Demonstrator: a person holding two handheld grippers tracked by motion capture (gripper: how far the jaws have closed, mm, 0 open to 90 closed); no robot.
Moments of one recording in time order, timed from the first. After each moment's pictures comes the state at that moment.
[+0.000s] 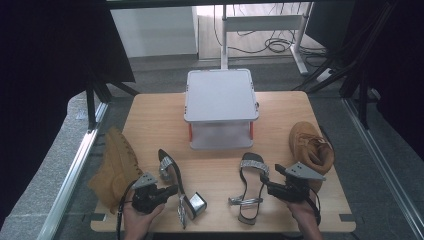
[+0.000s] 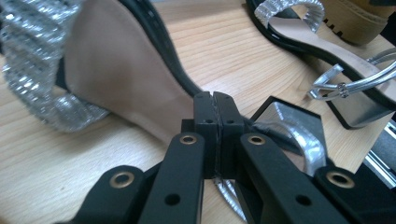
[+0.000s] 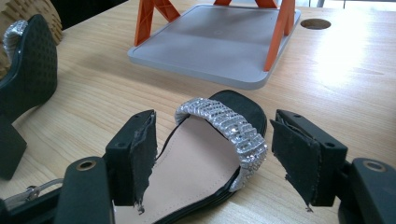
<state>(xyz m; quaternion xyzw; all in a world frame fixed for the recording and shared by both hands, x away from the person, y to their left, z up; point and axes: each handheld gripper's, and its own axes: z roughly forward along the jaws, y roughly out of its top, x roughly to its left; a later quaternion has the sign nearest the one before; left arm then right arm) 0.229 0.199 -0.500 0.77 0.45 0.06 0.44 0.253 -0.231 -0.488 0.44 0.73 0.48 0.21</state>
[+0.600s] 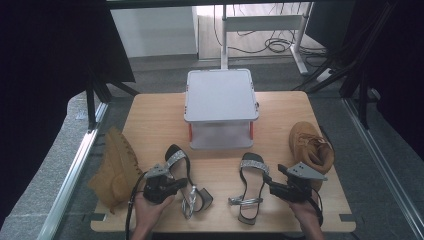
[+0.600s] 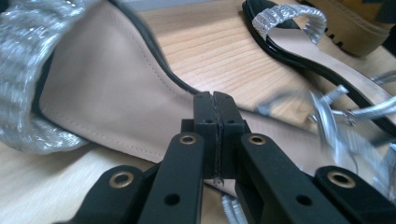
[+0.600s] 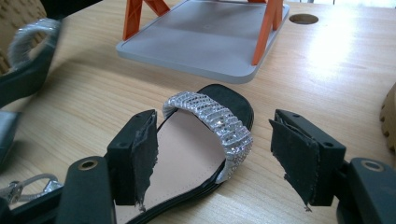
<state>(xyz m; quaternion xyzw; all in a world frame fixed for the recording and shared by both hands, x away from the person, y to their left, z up) 0.264 0.167 -0.503 0.78 0.46 0.04 0.43 0.253 -0.236 -0.488 0.45 0.73 0.46 0.22</state>
